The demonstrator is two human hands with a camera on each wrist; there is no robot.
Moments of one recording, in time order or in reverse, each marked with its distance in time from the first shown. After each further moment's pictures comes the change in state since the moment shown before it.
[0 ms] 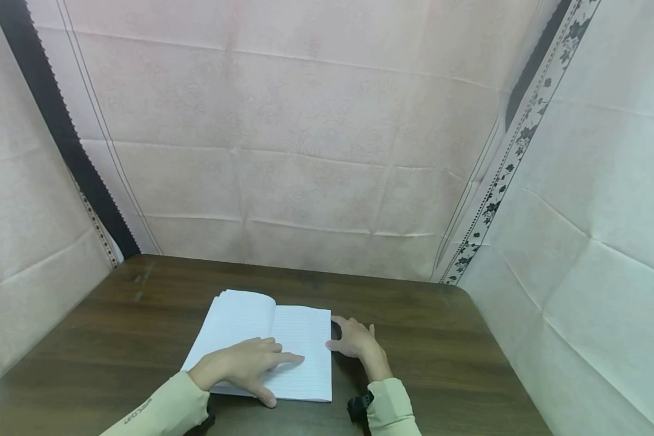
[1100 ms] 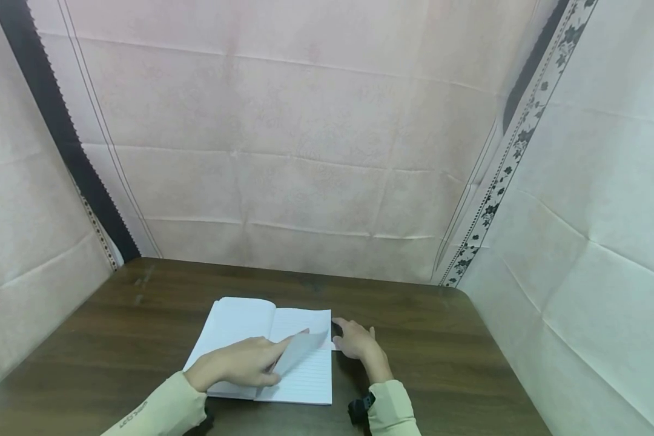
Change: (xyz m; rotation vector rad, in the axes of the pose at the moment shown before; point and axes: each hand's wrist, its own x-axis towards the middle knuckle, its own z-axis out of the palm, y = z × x) left_hand -0.001 0.001 -0.007 -0.197 0.155 0.047; right_hand 0.000 0.002 -0.001 0.019 0.012 0.004
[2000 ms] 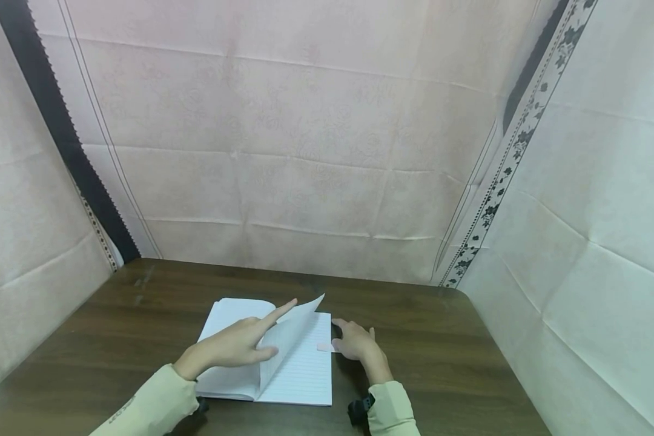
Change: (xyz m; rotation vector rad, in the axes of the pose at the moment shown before) left_hand -0.007 -0.010 -0.026 -0.095 0.205 -0.047; right_hand 0.001 0.001 0.005 0.013 0.026 -0.016
